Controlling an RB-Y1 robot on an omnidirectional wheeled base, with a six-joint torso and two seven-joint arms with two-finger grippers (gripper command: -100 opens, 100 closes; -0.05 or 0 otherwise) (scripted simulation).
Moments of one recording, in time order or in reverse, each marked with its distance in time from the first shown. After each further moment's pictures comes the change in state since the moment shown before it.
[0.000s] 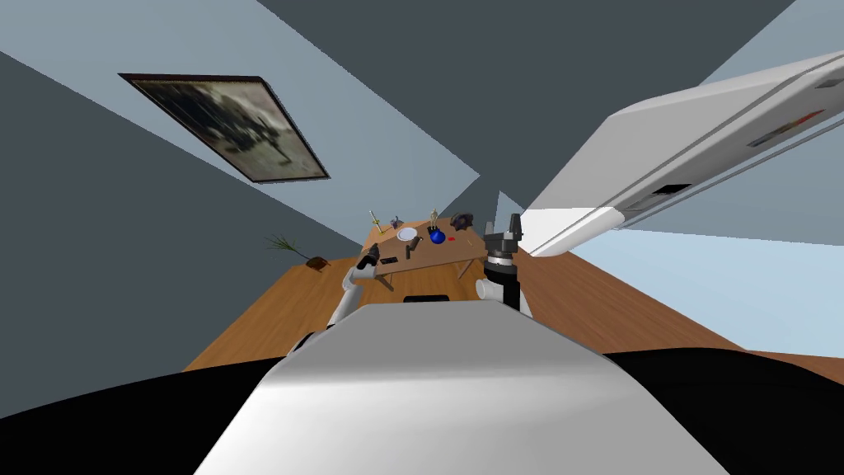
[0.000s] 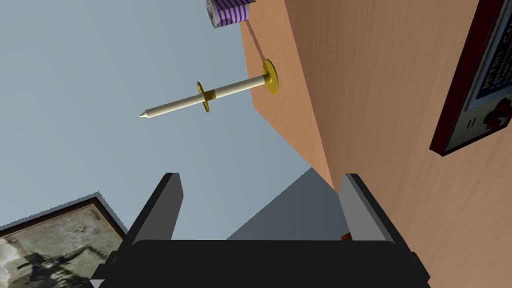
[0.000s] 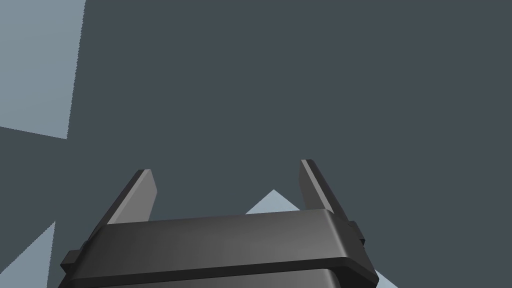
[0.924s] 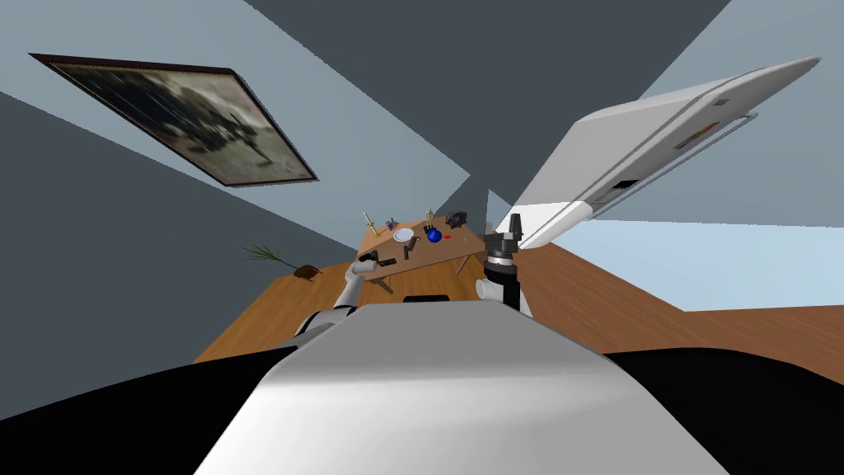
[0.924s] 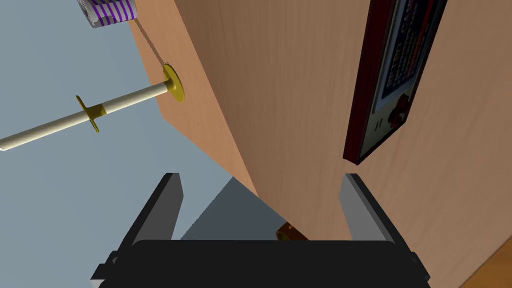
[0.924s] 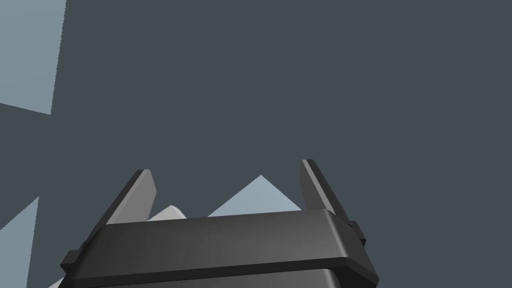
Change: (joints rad) left arm -0.185 0.027 0.044 0.312 0.054 0.227 0.006; right arm 0.000 0.000 0.000 0.000 0.000 0.000 0.000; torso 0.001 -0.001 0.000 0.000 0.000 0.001
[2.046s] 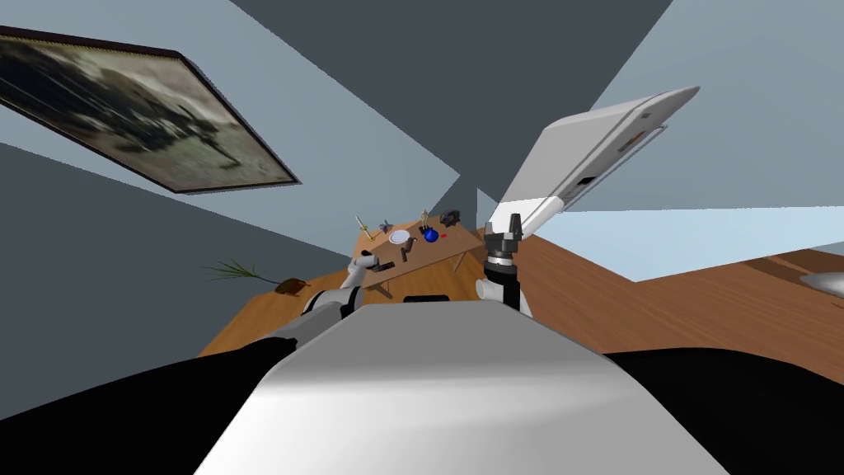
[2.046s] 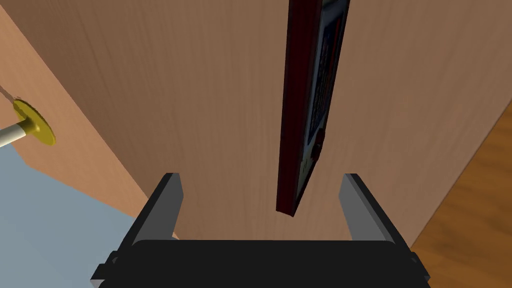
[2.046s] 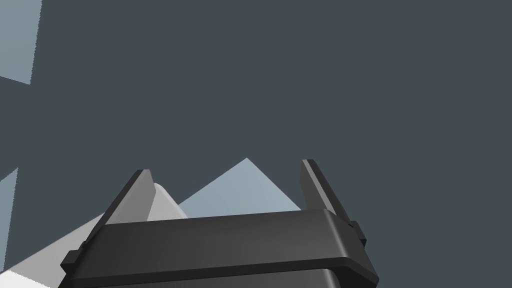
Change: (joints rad) left arm -0.225 0.024 0.051 0.372 0.067 0.282 0.004; right arm 0.000 0.000 0.000 0.000 0.000 0.000 0.000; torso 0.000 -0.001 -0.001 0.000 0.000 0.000
